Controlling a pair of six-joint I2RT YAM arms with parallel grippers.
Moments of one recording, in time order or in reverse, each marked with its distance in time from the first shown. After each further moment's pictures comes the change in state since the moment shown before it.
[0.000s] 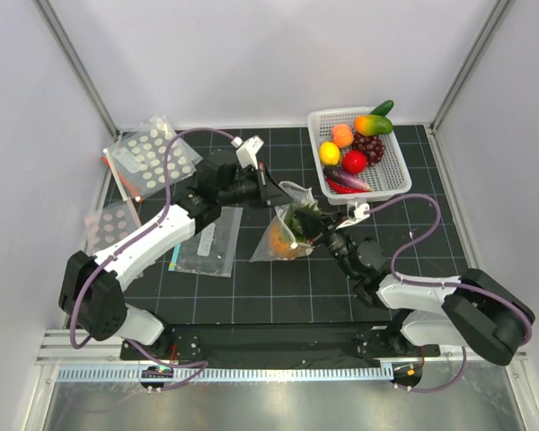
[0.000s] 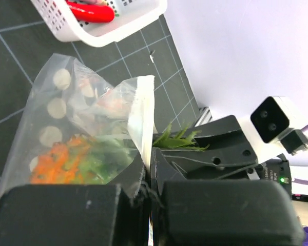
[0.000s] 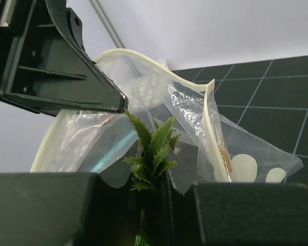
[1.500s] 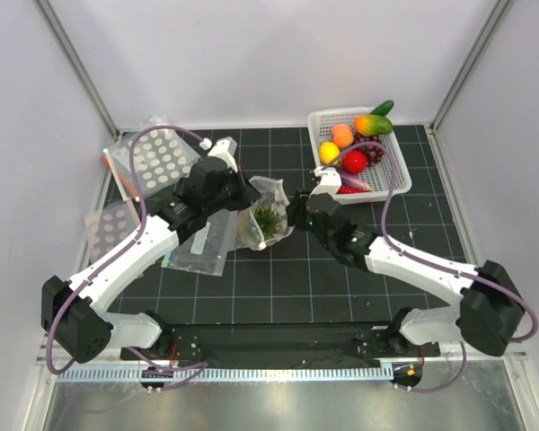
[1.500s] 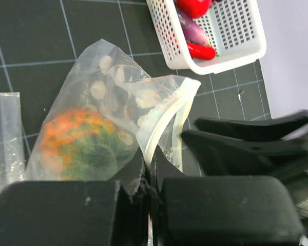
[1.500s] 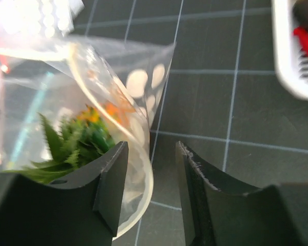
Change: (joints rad) left arm -0.002 -0.142 -0.016 -0.245 -0.460 0.122; right arm 0.048 0.038 0.571 -1.206 0.231 0.147
